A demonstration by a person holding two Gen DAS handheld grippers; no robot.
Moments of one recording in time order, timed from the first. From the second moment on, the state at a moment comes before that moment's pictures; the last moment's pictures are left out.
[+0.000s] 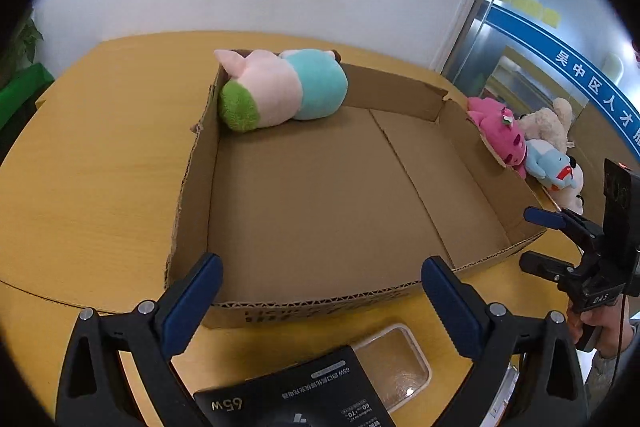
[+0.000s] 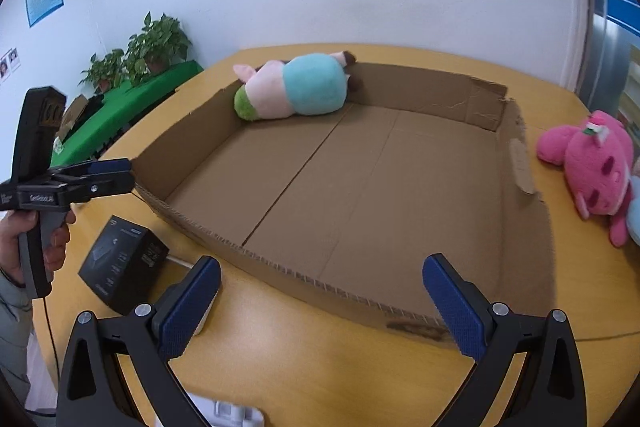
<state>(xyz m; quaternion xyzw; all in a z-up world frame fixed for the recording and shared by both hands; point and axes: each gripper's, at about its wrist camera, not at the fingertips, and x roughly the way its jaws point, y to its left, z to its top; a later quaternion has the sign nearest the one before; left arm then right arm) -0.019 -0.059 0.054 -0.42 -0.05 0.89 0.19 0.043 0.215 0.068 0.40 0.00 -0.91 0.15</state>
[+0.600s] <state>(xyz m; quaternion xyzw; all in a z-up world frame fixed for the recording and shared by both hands) 0.061 -0.074 0.114 -0.34 -0.05 0.92 0.18 0.095 0.217 0.075 0.39 -0.05 -0.90 0.20</state>
